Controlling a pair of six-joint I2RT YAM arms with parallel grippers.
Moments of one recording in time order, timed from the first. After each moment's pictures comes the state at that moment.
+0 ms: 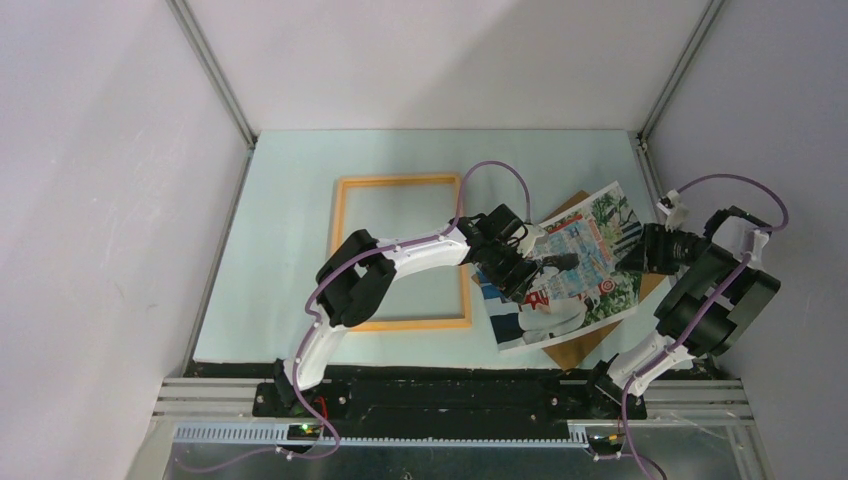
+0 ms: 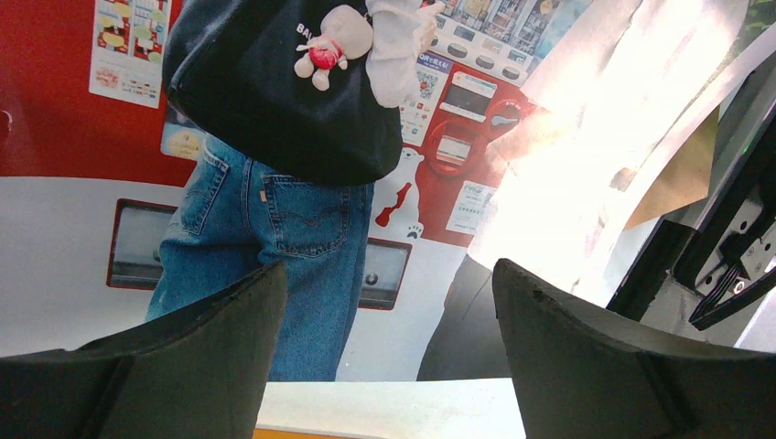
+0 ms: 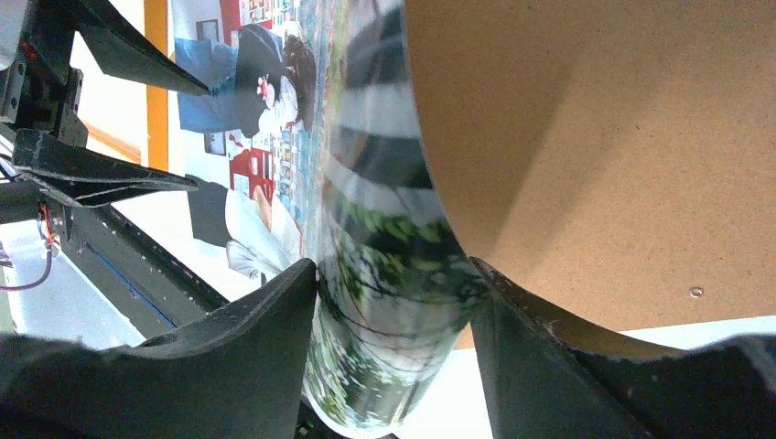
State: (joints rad) left arm -0.96 2.21 1.70 -0.49 0.37 -0.11; right arm -0.71 1.70 1.23 -1.14 -0.83 -0.83
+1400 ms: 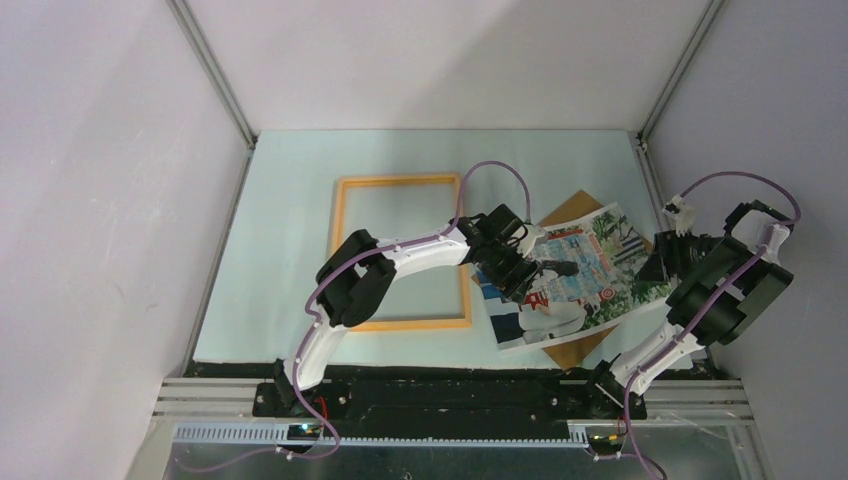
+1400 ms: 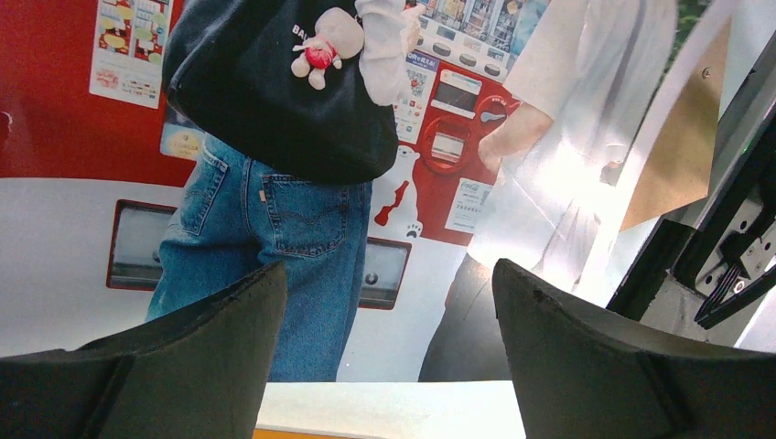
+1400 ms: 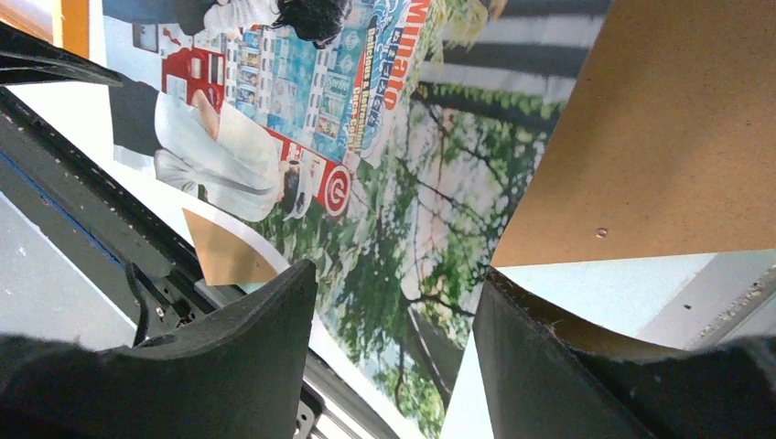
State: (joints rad) left arm -0.96 2.21 1.70 -0.49 0.37 -0.11; right arm -0.78 1.80 1.39 -1.36 -0.71 -1.18
